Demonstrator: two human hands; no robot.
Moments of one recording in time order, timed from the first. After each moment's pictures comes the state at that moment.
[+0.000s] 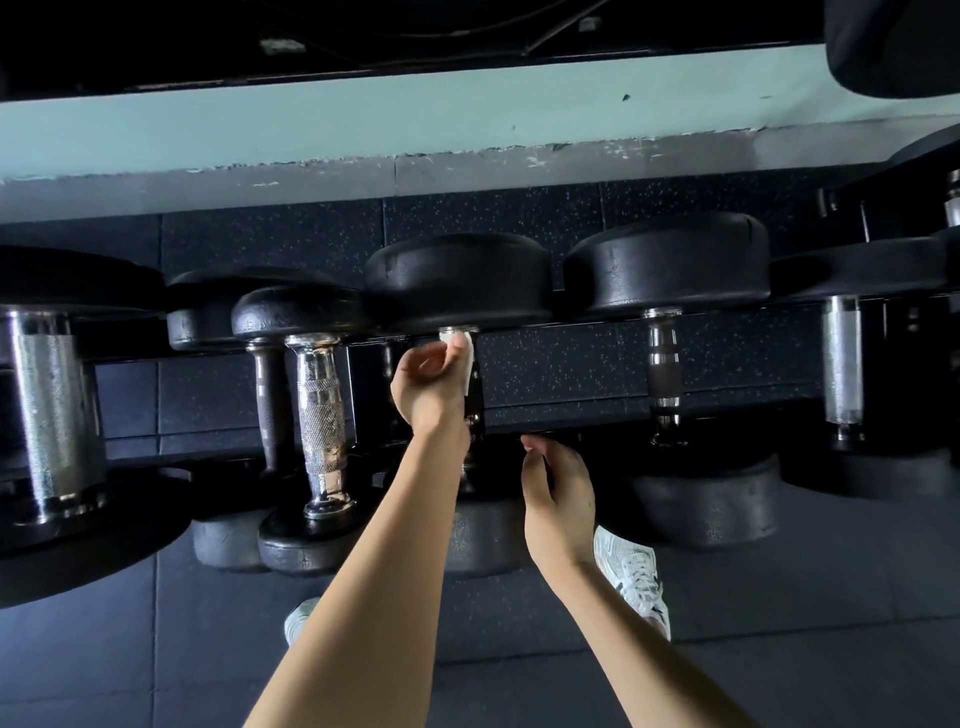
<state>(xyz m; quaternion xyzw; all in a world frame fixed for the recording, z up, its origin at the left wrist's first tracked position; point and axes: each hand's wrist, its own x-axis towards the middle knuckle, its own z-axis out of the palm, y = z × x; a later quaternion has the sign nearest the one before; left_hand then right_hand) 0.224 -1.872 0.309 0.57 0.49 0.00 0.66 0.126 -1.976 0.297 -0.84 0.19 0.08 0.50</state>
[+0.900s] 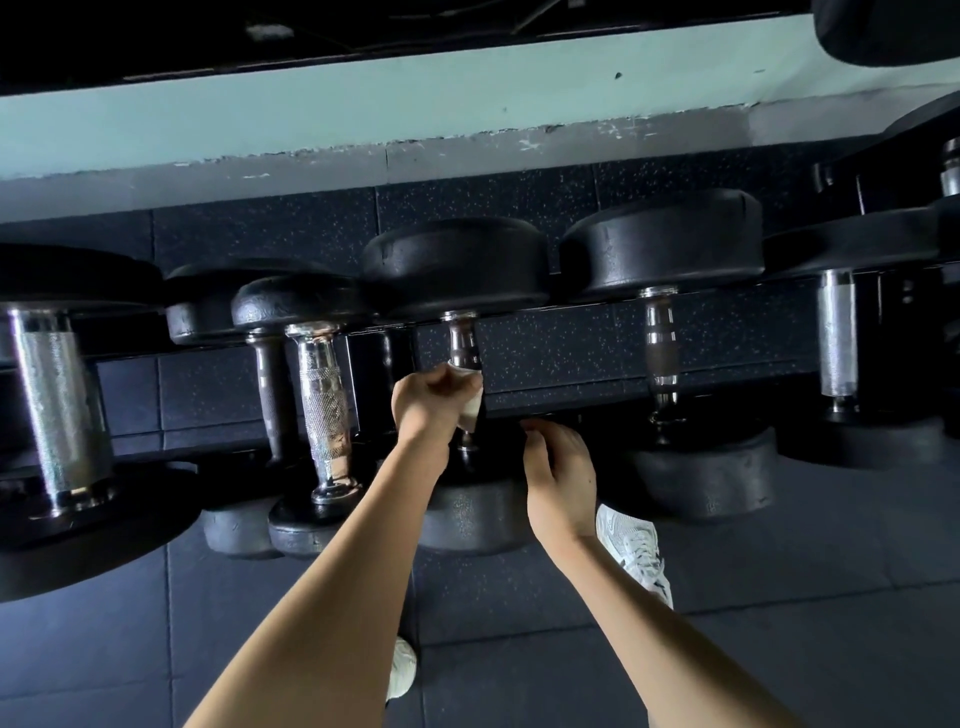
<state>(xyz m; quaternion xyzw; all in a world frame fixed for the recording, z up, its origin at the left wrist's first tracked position) 0.196 -1.856 0.311 0.69 0.42 -0.17 0.57 0.126 -1.978 0.294 -0.86 0.17 0.08 0.48</state>
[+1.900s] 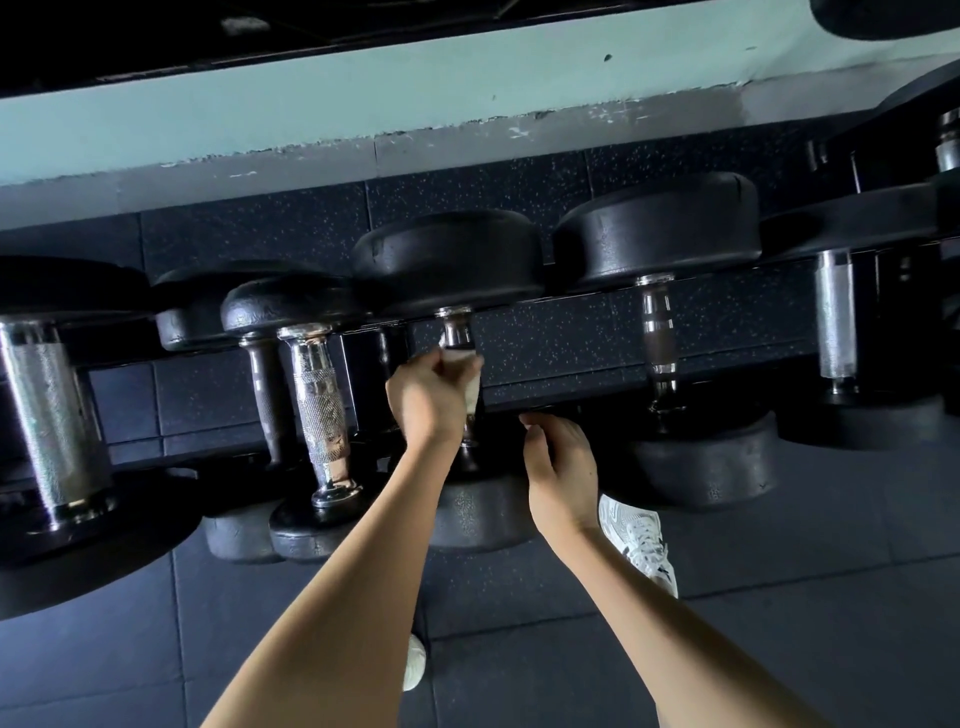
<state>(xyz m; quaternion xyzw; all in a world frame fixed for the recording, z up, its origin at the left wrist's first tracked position) 0.202 -1.865 0.317 0.79 0.35 -0.09 0.50 0.126 -1.978 0.295 -0.86 0.18 0.09 0.47</state>
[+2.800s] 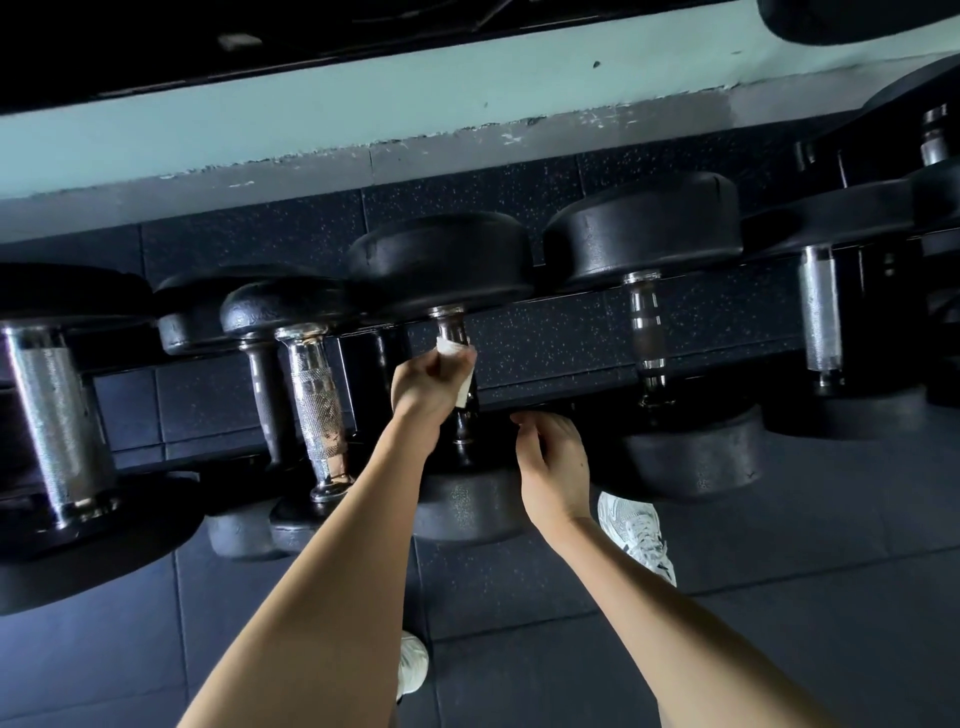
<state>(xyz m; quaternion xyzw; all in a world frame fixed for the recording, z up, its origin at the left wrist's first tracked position) 0.208 -1.853 0.307 0.74 0.35 -0.21 0.53 0.128 -1.977 0.298 -0.86 0.17 0.09 0.48</state>
